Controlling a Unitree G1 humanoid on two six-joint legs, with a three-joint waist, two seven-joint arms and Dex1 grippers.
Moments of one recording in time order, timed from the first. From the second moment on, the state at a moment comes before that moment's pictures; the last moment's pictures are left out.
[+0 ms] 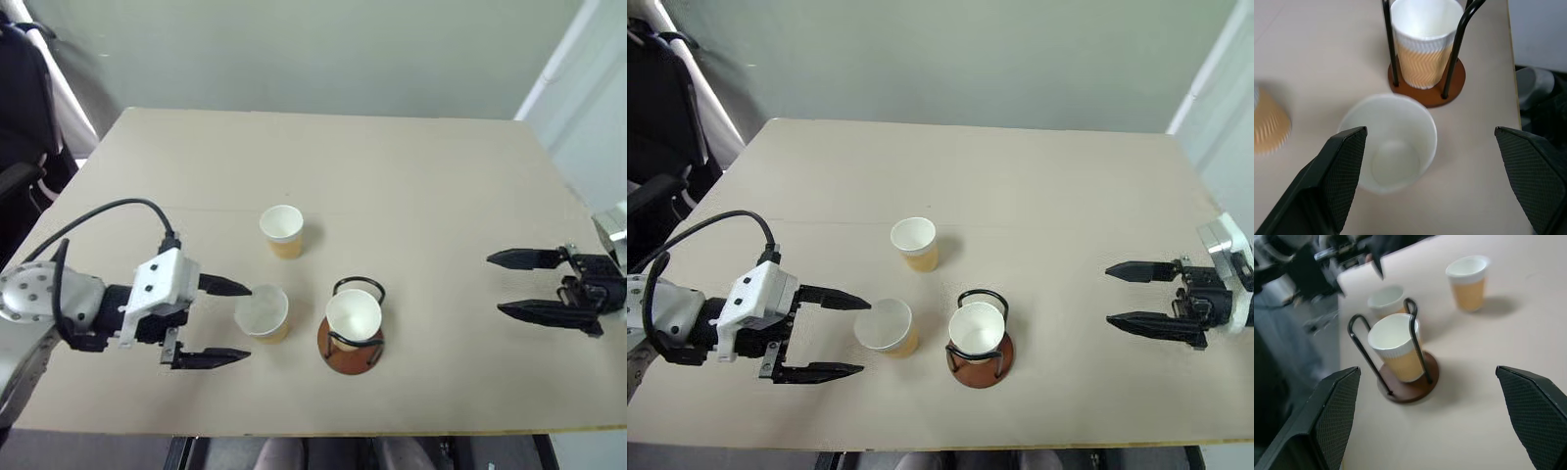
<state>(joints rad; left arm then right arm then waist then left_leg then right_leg) -0.01 1.14 0.33 -0.53 -0.62 0.51 -1.30 -0.12 -0.96 -0.49 -0.28 0.81 0.73 1.41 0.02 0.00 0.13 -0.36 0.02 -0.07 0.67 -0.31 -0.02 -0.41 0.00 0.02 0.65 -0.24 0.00</state>
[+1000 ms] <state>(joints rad) -0.04 1.12 0.11 -0.43 -0.33 0.25 -1.28 -0.11 -0.97 -0.48 -0.50 0.98 0.71 1.23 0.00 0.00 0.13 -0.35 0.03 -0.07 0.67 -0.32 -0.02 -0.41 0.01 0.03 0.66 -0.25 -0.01</state>
